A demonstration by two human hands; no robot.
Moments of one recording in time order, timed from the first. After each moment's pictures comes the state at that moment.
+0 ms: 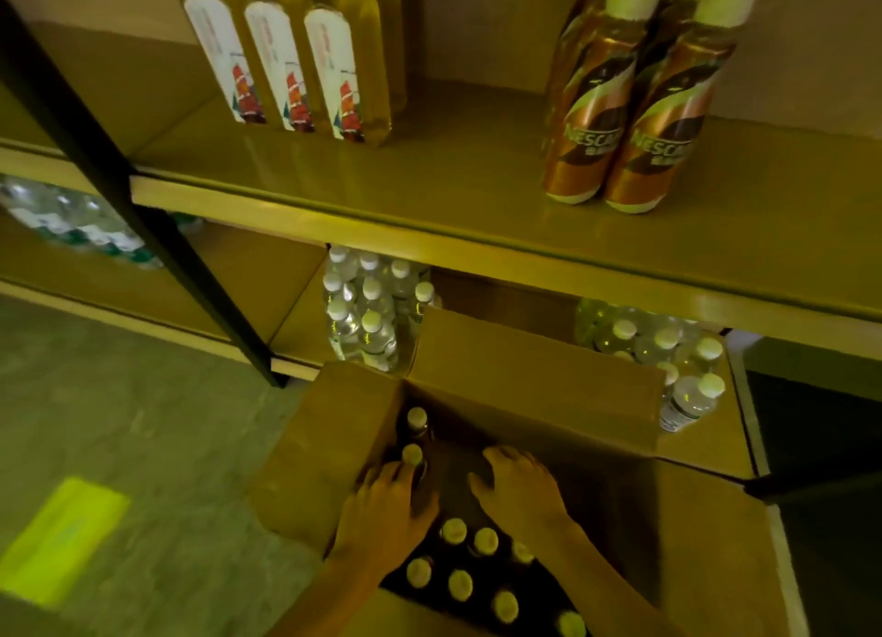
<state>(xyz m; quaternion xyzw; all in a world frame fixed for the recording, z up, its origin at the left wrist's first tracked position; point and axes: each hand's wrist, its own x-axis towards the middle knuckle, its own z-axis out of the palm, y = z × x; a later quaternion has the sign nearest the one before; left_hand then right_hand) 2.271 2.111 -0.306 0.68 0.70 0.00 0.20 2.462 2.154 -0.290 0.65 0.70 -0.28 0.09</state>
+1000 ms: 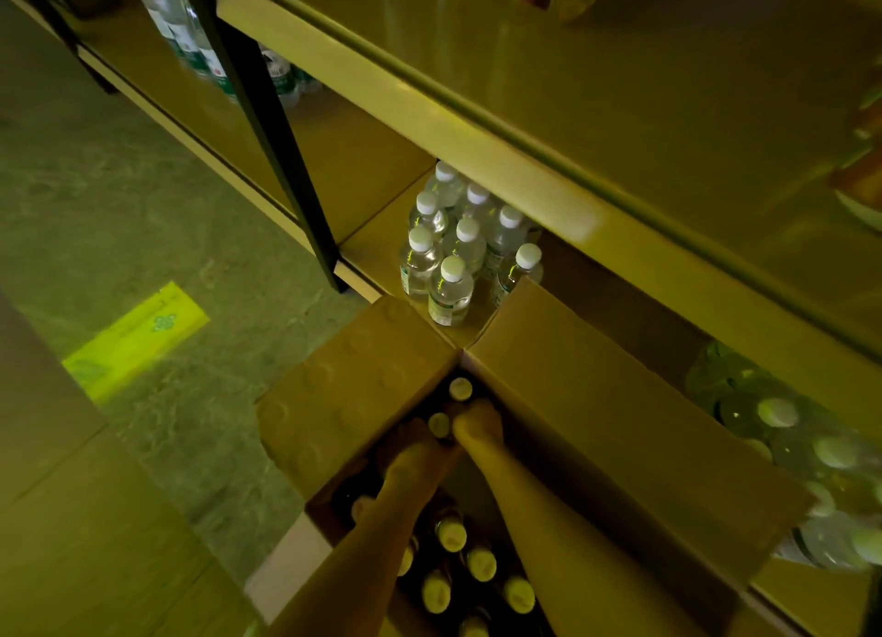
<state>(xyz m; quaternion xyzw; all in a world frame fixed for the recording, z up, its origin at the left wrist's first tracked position) 2.300 2.189 -0.392 0.32 0.86 -0.01 0.40 2.363 2.256 -0.391 0.68 0.51 -0.52 0.04</state>
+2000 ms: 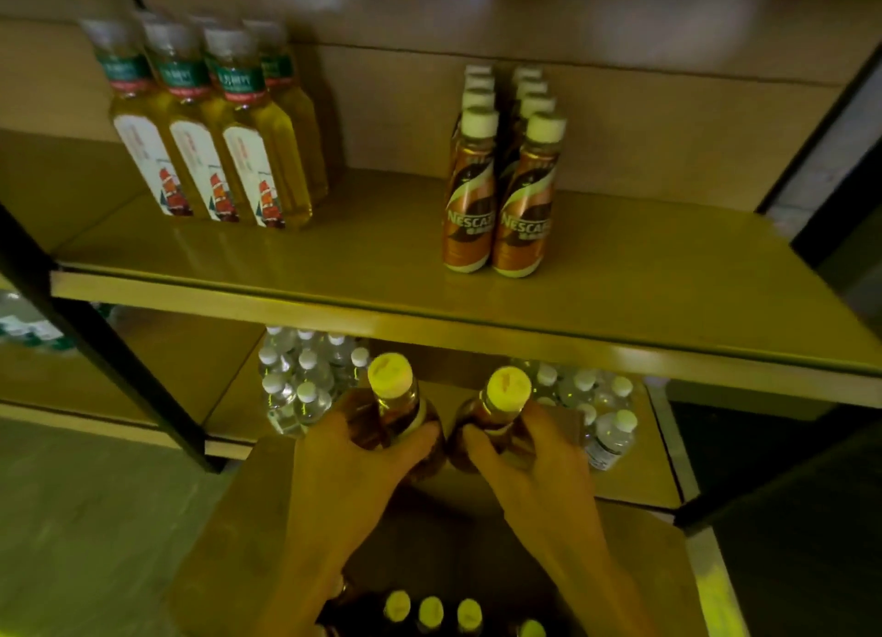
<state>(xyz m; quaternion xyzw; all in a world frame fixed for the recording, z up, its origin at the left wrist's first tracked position) 2.331 2.151 -0.105 0.53 0.62 0.45 0.36 2.513 2.136 -0.118 0.64 0.57 -0.30 -0.42</state>
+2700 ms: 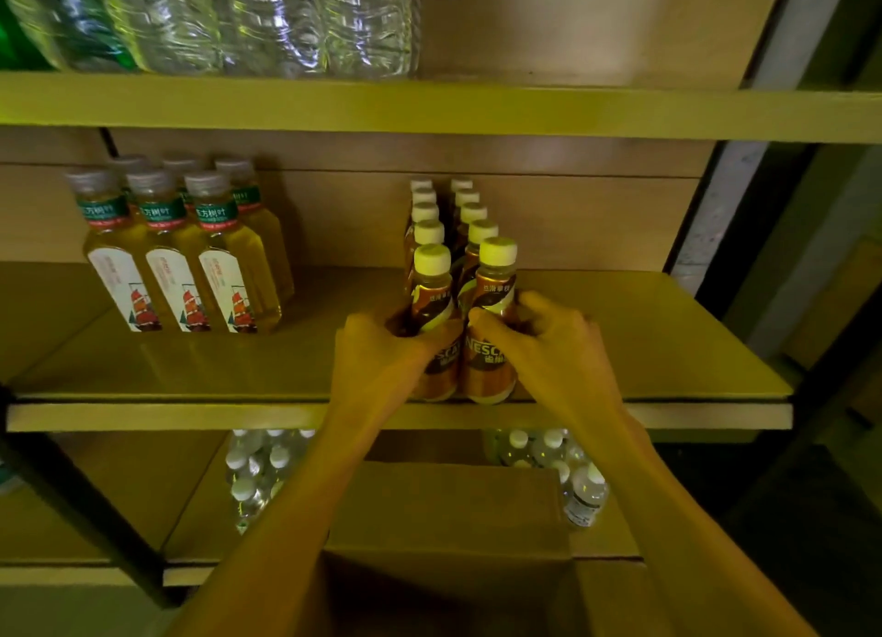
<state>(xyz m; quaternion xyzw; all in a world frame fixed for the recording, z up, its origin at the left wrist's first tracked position) 2.371 2.257 0.014 0.63 0.47 0.50 0.37 2.541 2.214 0.029 0.65 0.58 -0.18 -0.45</state>
